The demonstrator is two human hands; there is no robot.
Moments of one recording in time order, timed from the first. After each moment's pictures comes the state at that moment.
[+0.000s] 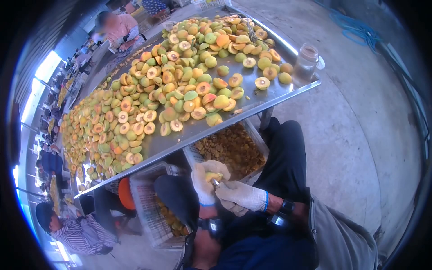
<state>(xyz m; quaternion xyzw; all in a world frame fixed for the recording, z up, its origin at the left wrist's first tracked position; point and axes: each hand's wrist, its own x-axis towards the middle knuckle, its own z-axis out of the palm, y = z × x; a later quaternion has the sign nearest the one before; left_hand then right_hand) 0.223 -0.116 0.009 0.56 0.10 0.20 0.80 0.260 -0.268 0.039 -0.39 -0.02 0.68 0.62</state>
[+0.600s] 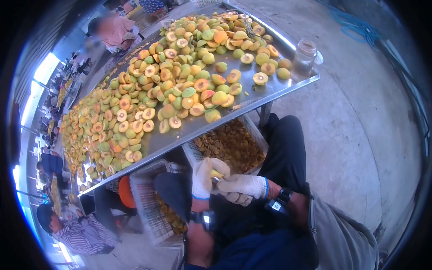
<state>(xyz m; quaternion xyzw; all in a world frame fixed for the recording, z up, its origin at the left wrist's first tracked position) 0.224 -0.092 0.013 0.61 0.06 0.04 0.79 0.281 -0.274 0.000 -0.31 -0.04 0.75 0.59</state>
